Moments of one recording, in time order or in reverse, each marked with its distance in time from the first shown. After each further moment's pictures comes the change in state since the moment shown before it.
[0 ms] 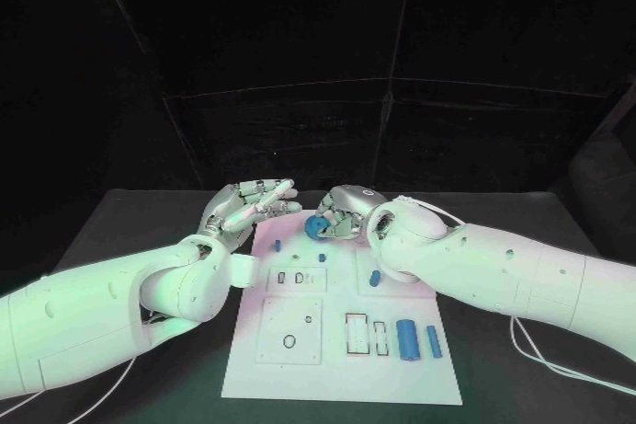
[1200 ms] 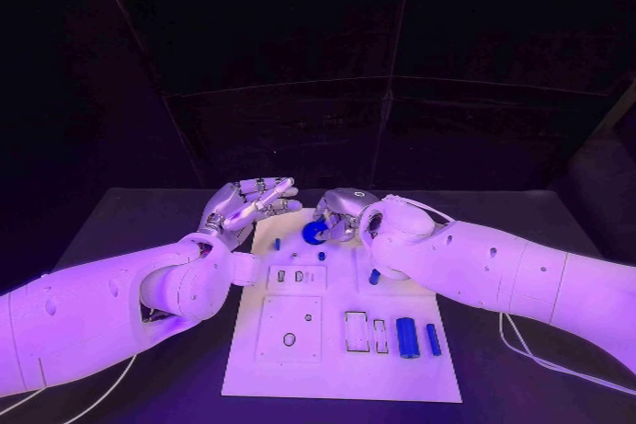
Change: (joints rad) left arm 0.000 0.000 0.000 0.000 0.001 0.000 -0.002; left_hand 0.000 0.000 0.003 -0.003 0.000 0.000 0.000 0.000 0.000 0.000 0.000 -0.004 0.000 0.000 0.000 0.000 -0.001 0.000 0.000 0.000 0.000 -0.001; right arm -0.003 0.055 -0.003 -0.065 -0.043 0.073 -0.025; right_hand -0.062 -0.071 0.006 0.002 -0.013 -0.080 0.033 -0.095 0.001 -0.088 0.045 -0.120 -0.118 0.002 0.034 0.000 0.001 0.000 -0.009 0.031 0.000 0.000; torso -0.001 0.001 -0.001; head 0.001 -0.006
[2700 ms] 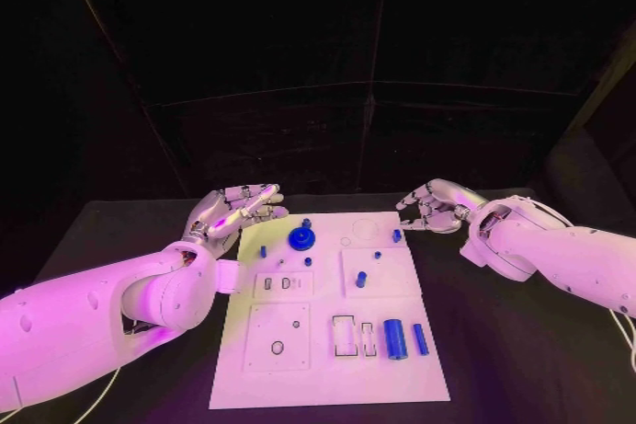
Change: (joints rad) left arm 0.000 -0.008 0.000 -0.009 0.001 0.013 -0.012; left_hand 0.004 0.004 0.003 -0.003 0.000 0.000 0.000 -0.004 0.000 0.000 0.000 0.000 0.000 0.000 0.000 0.000 0.000 0.000 0.003 -0.003 0.000 0.000; right arm 0.001 -0.471 -0.002 0.111 0.379 -0.083 0.349; right_hand 0.041 -0.011 -0.016 -0.029 0.049 0.011 -0.011 0.015 0.006 0.013 -0.005 0.021 0.034 0.000 0.000 -0.017 0.000 0.000 -0.011 0.006 -0.009 0.000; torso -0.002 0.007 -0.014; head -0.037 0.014
